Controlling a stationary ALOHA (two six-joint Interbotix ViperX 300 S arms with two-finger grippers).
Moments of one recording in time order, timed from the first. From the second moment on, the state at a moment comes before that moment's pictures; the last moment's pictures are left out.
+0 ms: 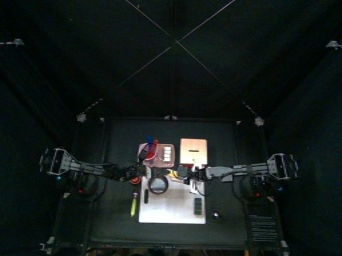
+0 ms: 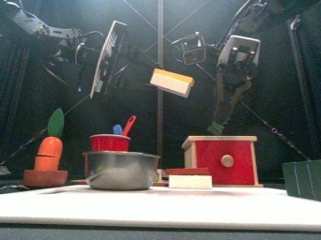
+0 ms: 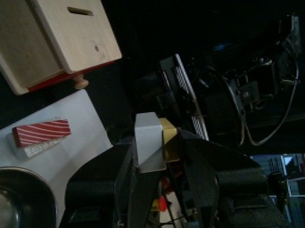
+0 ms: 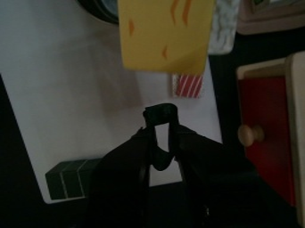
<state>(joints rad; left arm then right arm) -0.02 -0.16 0.83 -0.46 -0.52 -0.79 -0.02 -0.15 0.57 -0.03 0.70 0.21</state>
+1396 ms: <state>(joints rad) 0.00 -0.17 0.87 -0.35 -0.46 -0.79 -0.12 -0.11 0.77 0.12 0.66 0.21</state>
